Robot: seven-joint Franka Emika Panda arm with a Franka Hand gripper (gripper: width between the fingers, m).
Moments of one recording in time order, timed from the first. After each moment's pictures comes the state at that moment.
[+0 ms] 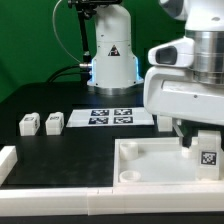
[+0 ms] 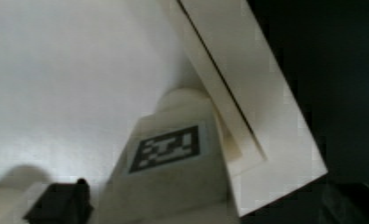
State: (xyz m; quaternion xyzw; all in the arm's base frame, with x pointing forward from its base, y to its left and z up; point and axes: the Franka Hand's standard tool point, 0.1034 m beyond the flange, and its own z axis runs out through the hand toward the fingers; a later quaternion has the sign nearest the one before) arm 0.638 0.125 0.065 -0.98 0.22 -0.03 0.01
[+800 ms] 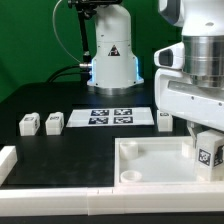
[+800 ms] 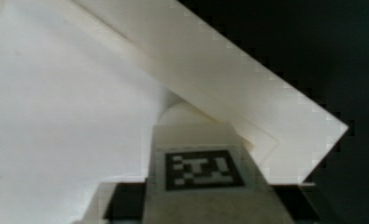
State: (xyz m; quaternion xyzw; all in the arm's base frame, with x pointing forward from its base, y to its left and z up) arm 0.639 0.122 0.063 -0.85 0.53 -0.01 0.02
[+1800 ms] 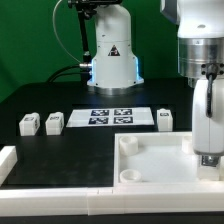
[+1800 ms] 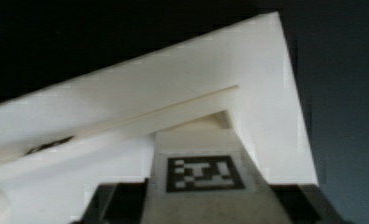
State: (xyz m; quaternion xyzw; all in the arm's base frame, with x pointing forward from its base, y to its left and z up) arm 0.642 0.121 0.063 -0.59 0.81 0.01 0.02
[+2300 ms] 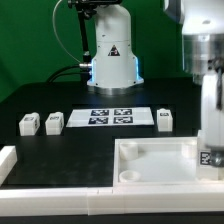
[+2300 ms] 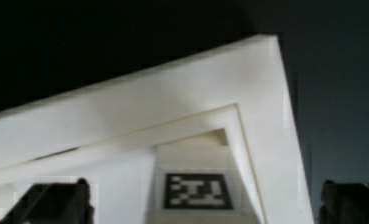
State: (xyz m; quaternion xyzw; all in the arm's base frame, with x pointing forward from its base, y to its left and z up) arm 0.636 0.132 0.077 -0.61 0.79 0.00 0.04
